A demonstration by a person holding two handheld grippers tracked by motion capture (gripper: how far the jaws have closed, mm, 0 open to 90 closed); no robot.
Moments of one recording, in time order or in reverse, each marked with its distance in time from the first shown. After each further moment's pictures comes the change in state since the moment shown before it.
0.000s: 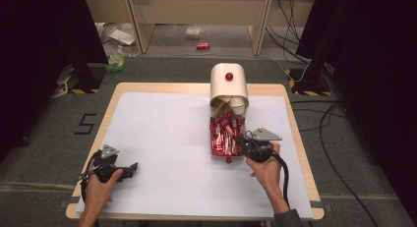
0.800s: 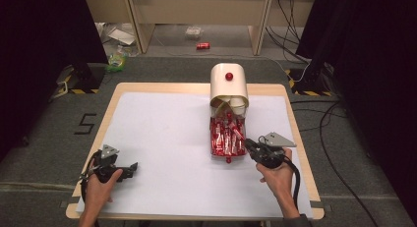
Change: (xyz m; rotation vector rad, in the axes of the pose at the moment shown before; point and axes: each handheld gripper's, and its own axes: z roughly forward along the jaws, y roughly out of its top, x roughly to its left) left arm 0.000 0.000 0.000 0.000 -0.001 -0.001; right arm -0.008 -0.007 -0.034 -0.032 -0.007 0.016
